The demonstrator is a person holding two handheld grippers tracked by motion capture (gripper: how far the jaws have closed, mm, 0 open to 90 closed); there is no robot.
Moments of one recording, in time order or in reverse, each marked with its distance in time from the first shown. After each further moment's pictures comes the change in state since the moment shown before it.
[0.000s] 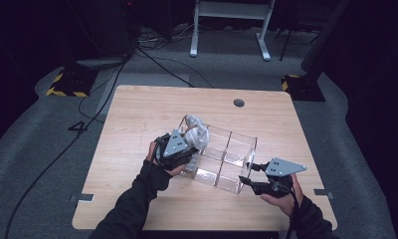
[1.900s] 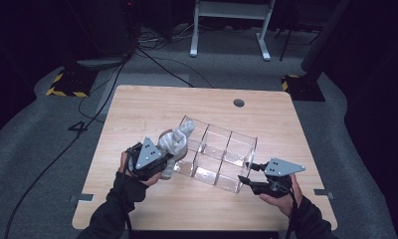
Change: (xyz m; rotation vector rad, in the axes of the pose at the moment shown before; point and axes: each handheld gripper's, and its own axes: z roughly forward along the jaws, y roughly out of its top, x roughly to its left) left arm 0.008 -0.028 -0.081 0.007 0.126 -0.051; right arm 0.002 0.001 0.002 0.003 -0.015 0.001
